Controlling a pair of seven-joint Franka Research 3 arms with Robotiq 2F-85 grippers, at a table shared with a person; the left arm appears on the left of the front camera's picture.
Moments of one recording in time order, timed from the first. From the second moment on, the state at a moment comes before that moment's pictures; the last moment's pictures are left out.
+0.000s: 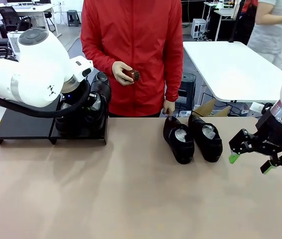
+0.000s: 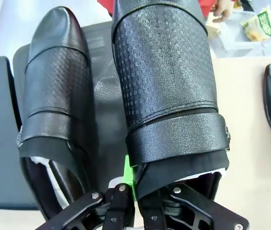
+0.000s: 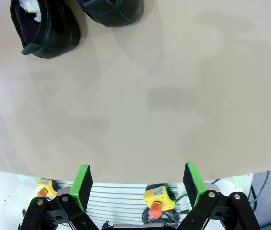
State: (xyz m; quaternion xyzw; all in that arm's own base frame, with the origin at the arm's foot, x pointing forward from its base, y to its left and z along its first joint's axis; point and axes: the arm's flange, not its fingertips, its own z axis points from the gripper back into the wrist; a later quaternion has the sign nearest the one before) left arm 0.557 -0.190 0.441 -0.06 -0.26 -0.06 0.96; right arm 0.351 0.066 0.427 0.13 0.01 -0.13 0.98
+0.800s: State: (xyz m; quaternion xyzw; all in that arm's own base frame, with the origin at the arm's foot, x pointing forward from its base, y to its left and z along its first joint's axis) left arm 0.565 -0.186 0.422 -0.05 -0.25 -0.04 0.97; right arm 0.351 0.066 0.427 0.13 0.01 -0.13 0.98
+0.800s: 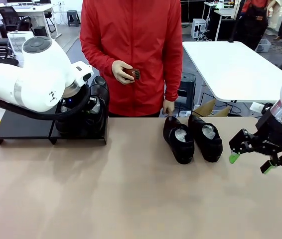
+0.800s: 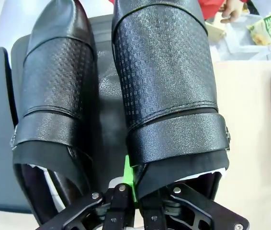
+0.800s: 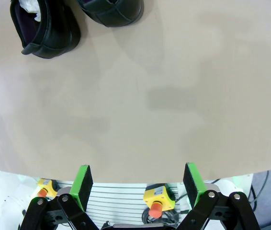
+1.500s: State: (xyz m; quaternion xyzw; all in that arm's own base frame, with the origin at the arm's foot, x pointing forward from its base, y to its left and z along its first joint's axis) left arm 0.568 -0.190 0.429 -0.06 -0.28 -0.04 0.96; right arm 0.351 0.066 0.427 0.13 0.01 -0.13 0.98
